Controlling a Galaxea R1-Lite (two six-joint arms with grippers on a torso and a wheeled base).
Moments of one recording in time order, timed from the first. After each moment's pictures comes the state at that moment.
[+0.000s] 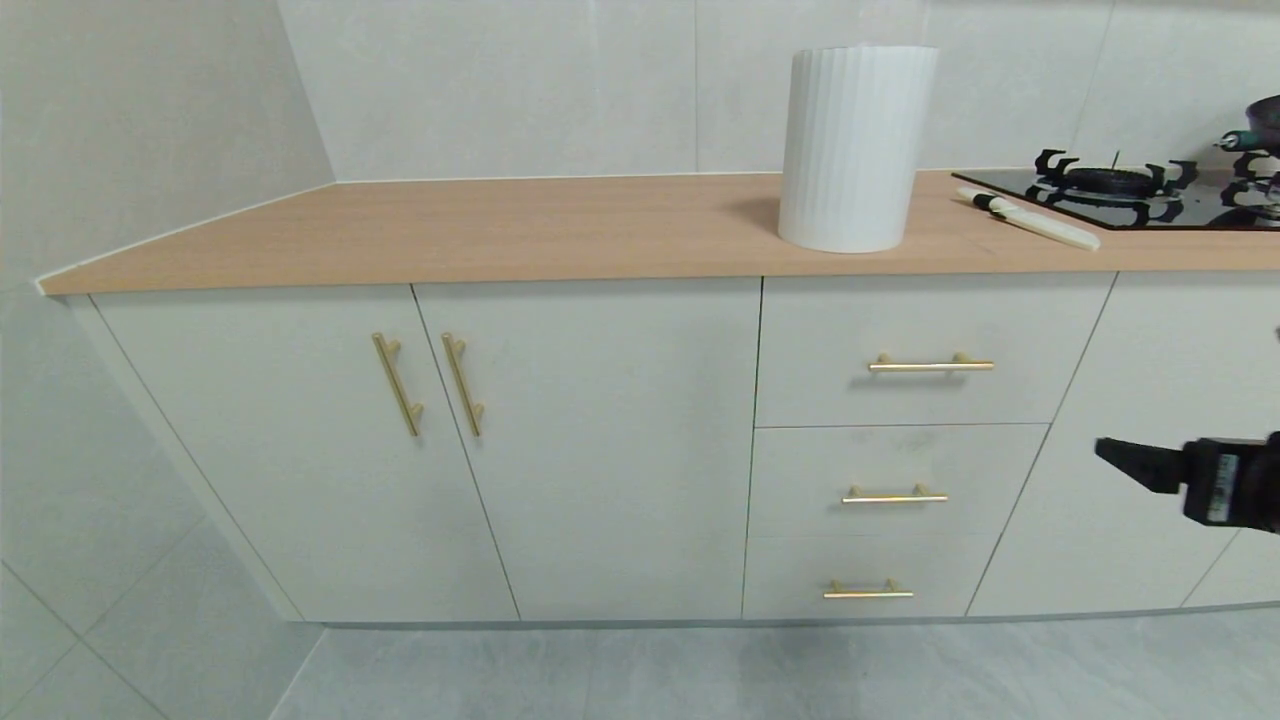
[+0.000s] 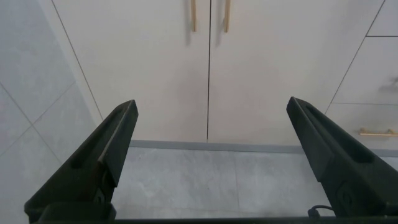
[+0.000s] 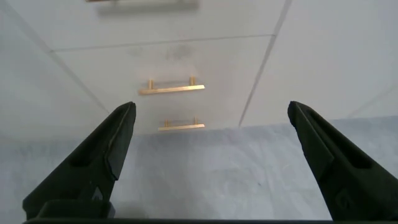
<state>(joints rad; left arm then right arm) -0.01 0.00 0.00 0.00 0.06 -0.01 0.13 1.20 -0.57 -0.29 -0.20 0.08</state>
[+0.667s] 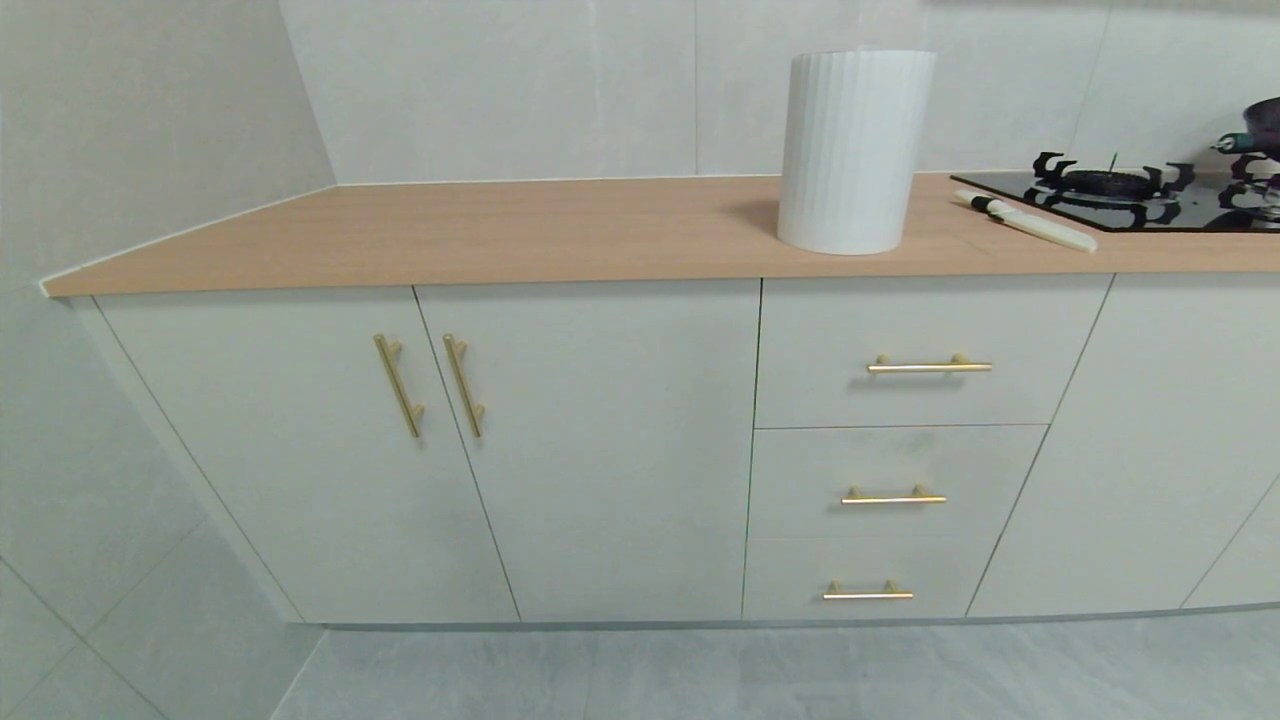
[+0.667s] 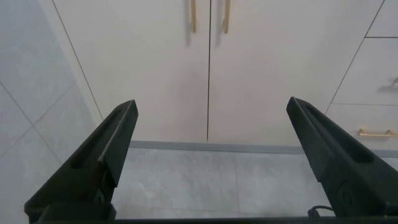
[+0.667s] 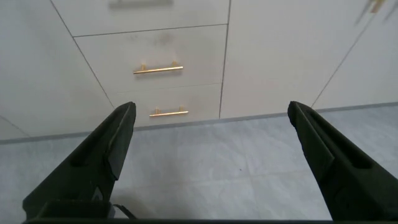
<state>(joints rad) -0.01 0.00 0.00 0.00 0.06 -0.01 0.12 0.37 -0.50 0.33 -0.24 0.05</state>
